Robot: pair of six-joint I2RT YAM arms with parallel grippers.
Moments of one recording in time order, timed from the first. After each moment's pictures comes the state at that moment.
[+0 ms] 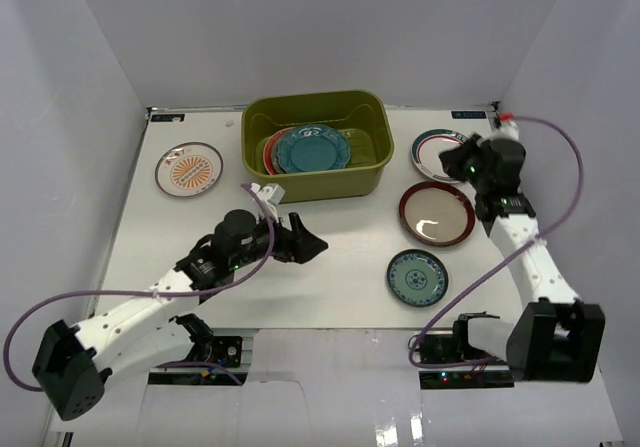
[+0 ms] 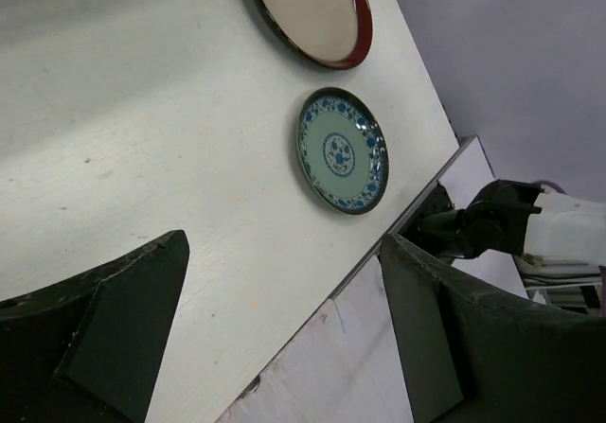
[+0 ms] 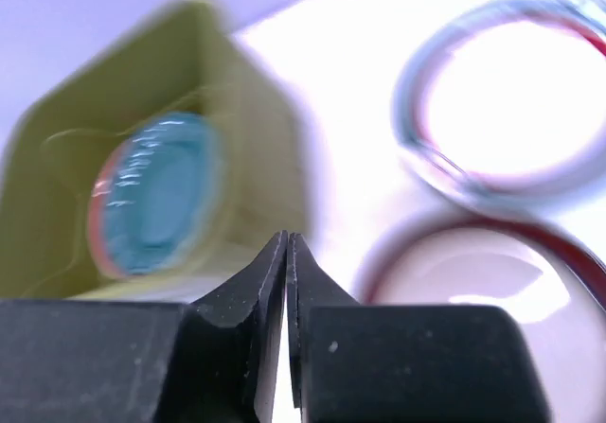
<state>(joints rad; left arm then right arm) -0.77 0.96 0.56 0.07 0.21 -0.70 0.12 1.26 1.02 -0.03 -0.19 0.48</state>
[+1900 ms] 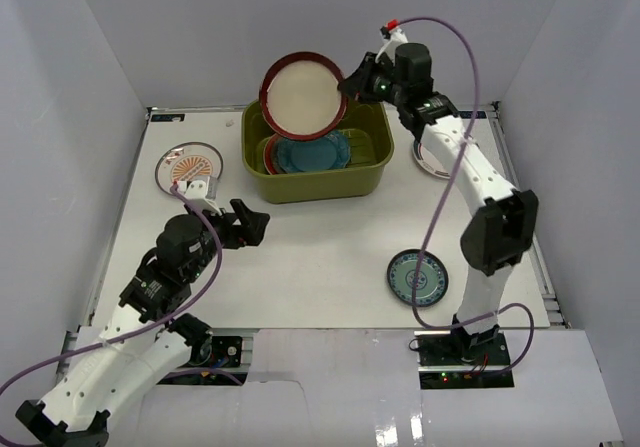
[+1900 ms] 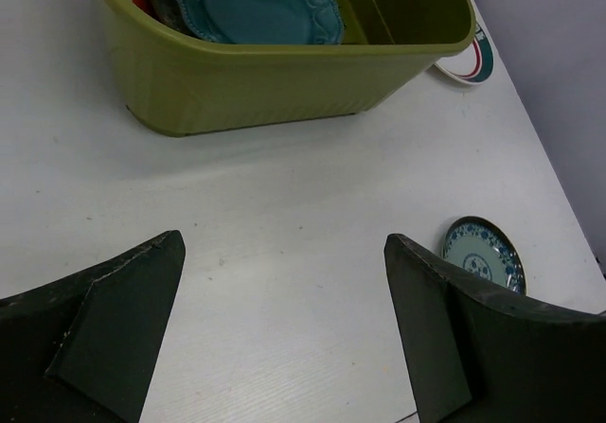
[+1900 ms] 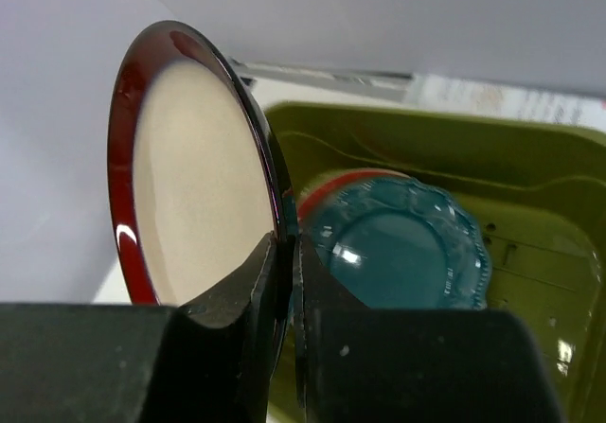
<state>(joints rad) -0.58 0.58 0.70 -0.38 -0.14 -0.47 0.41 1.77 1.82 -0.16 -0.33 0.49</state>
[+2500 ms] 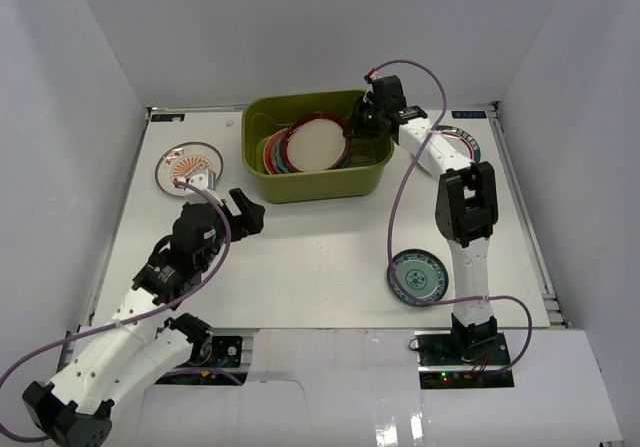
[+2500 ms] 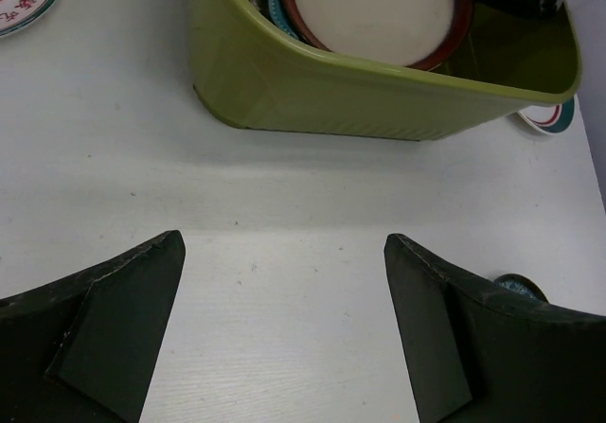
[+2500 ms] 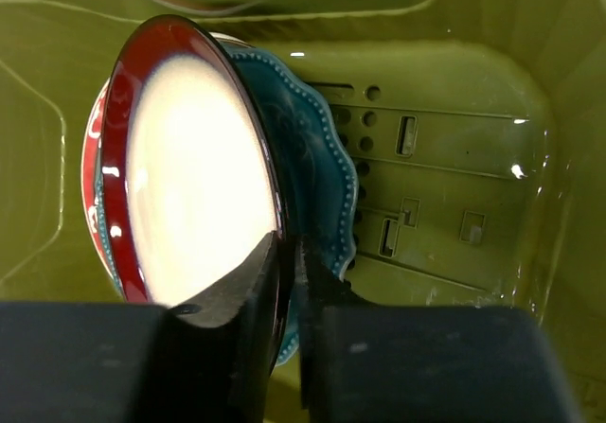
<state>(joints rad) -0.56 0.67 0.70 -0.38 -0.28 -0.57 0.38 2.21 1.97 -0.41 -0.27 0.41</state>
